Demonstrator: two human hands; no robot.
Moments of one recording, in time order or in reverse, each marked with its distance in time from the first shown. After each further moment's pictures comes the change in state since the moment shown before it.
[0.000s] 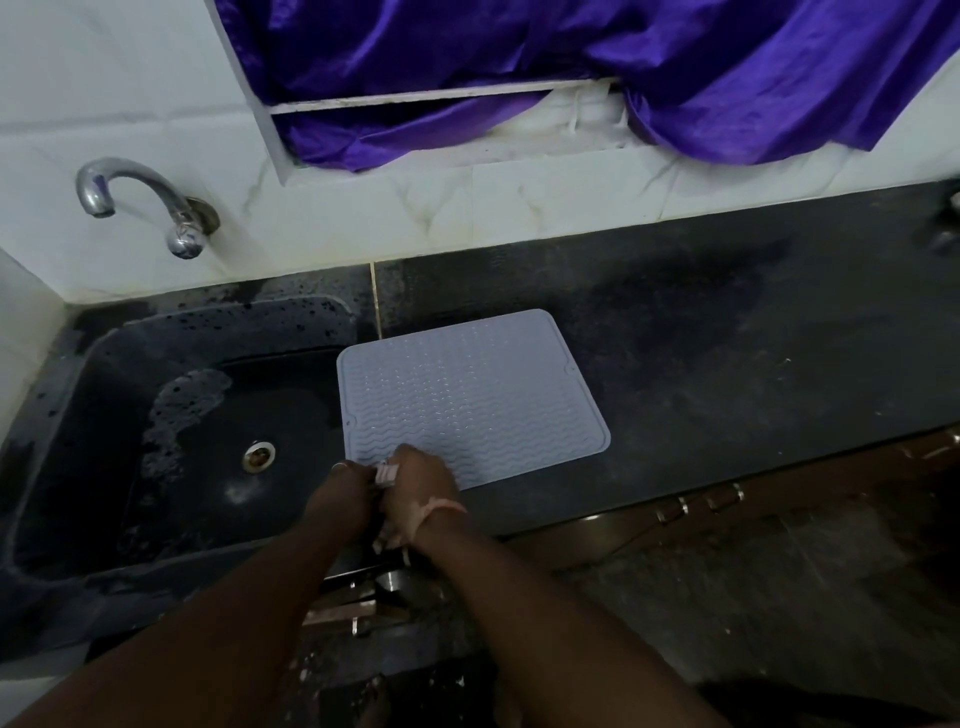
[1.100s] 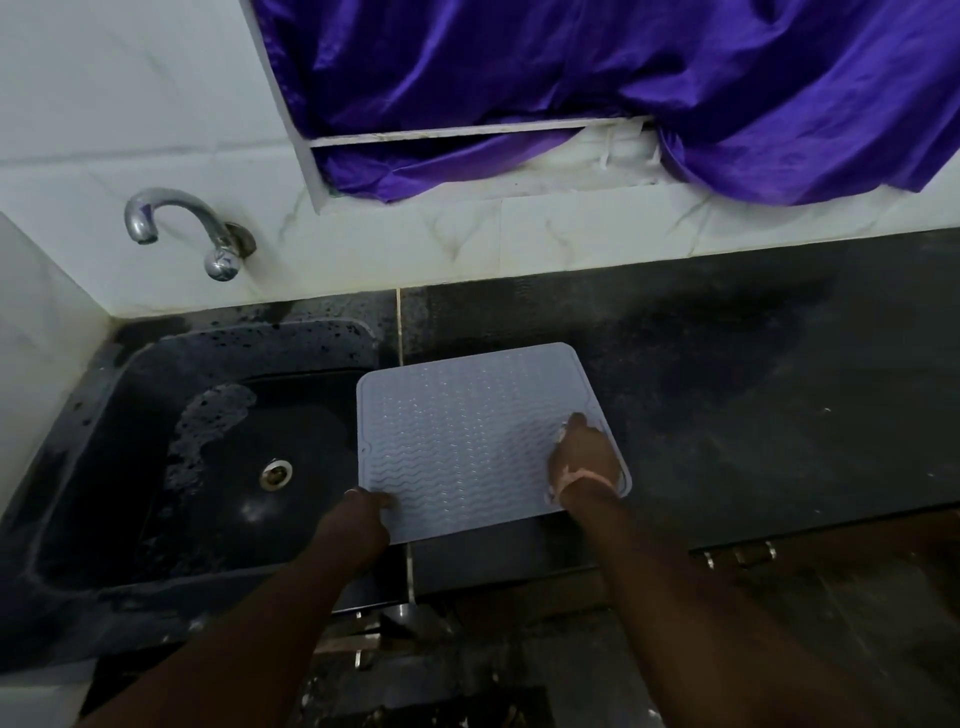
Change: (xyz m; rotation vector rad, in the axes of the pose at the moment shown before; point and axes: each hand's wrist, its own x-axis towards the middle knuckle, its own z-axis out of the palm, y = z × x) left_hand 0.002 0.006 -0.003 -0.090 -0.030 -0.125; right_hand 0.059 0.111 -0.126 -0.367 0.390 0.256
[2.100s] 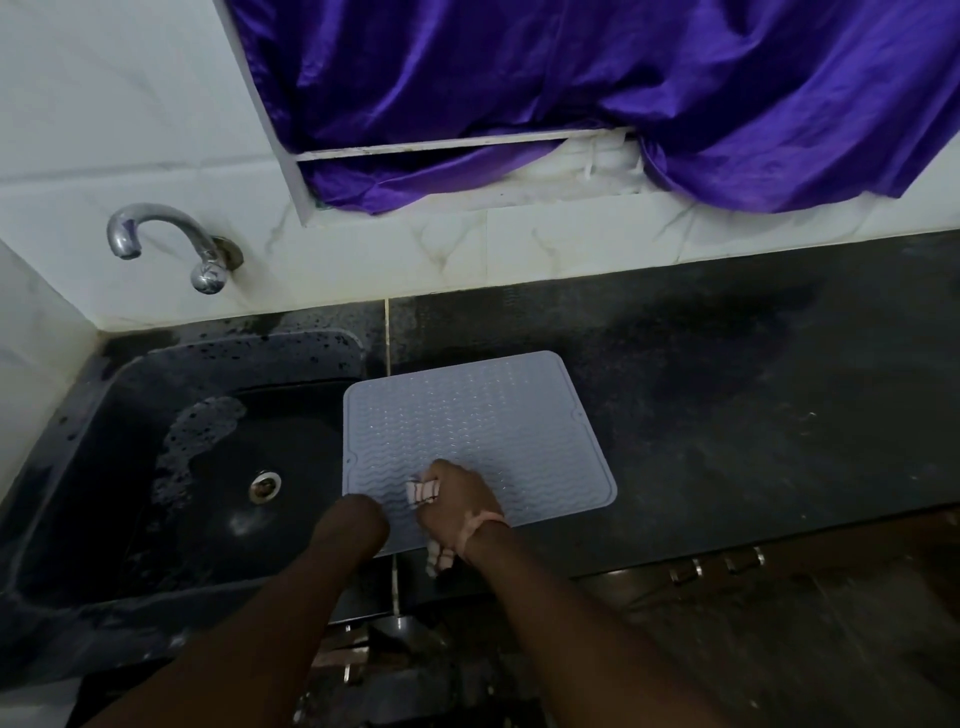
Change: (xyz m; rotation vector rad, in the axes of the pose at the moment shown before) left_hand 0.000 0.036 -0.004 0.033 0.064 -0.118; right_hand -0.068 -0.076 0.041 0.477 -0.443 -0.325
